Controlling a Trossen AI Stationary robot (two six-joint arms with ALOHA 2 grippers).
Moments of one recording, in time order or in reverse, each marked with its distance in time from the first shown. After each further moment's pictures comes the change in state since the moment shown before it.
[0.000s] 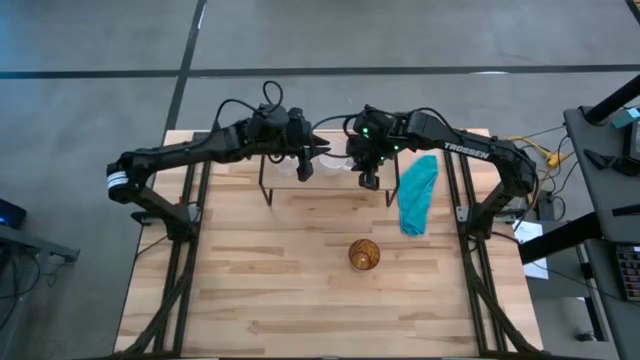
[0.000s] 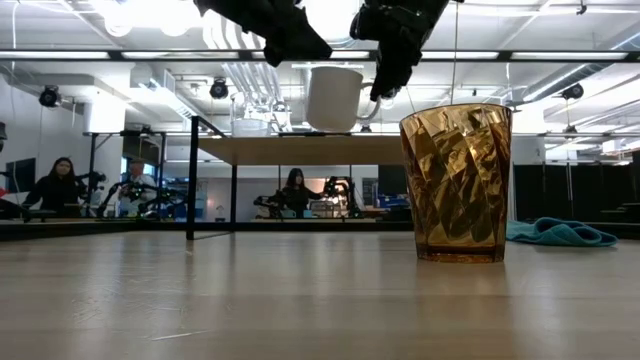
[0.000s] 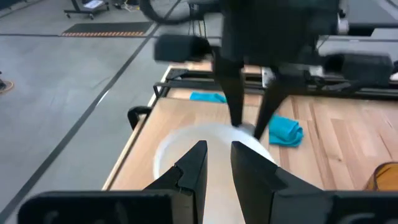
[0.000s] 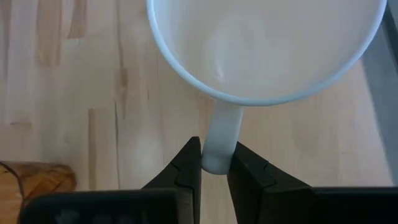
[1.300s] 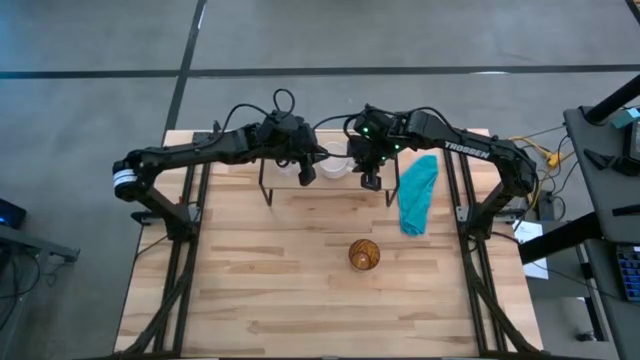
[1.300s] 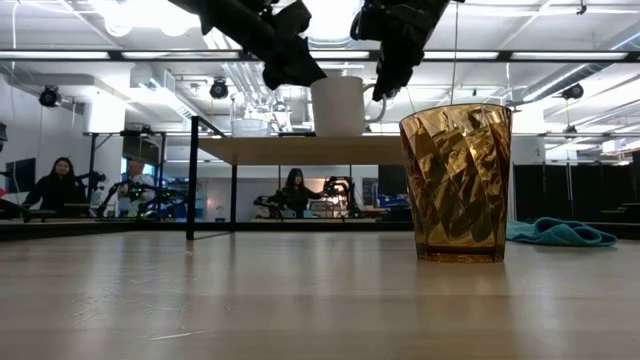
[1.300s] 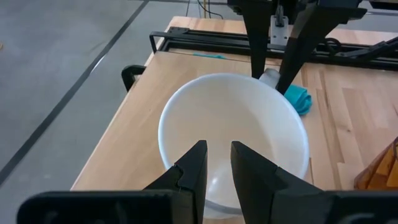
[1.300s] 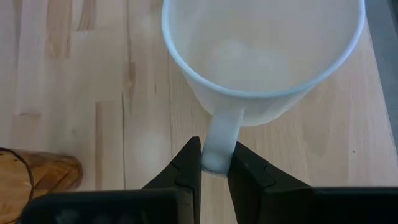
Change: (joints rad) left arm 0.013 0.049 -0.038 -0.042 -0.011 -0.024; right arm -0.002 0.000 0.003 -0.023 -0.027 -0.023
